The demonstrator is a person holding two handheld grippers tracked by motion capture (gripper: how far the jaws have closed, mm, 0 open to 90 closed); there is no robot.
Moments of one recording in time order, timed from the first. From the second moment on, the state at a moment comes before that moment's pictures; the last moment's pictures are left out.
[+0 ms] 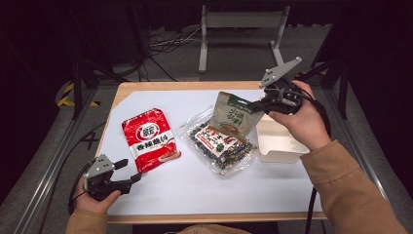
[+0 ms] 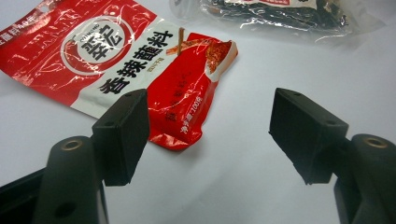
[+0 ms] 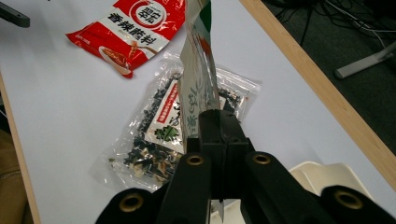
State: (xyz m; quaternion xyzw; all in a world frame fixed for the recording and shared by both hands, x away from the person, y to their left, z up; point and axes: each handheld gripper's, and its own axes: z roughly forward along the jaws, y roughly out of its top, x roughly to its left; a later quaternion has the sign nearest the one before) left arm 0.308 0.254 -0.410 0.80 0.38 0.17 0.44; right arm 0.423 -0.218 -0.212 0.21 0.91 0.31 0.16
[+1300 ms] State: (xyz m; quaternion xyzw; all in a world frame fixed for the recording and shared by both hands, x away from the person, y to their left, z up) left arm 0.292 0.270 -0.418 0.79 0.41 0.18 0.42; right arm 0.467 -0.300 -0.186 0.22 0.90 0.30 0.22
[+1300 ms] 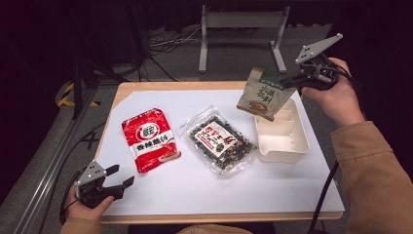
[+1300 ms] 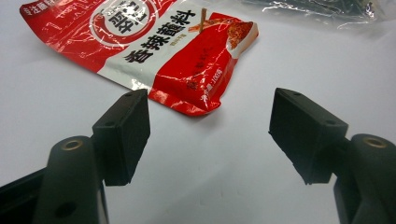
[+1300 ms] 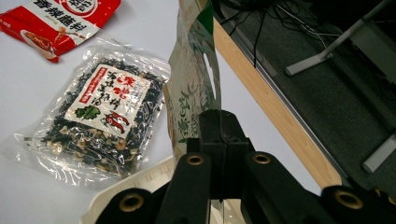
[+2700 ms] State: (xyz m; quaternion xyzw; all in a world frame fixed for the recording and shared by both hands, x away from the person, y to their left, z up) left arm 0.289 0.273 -0.417 0.79 0.41 0.18 0.42; right arm 0.527 -0.359 -0.213 0.22 0.90 0.25 0.29
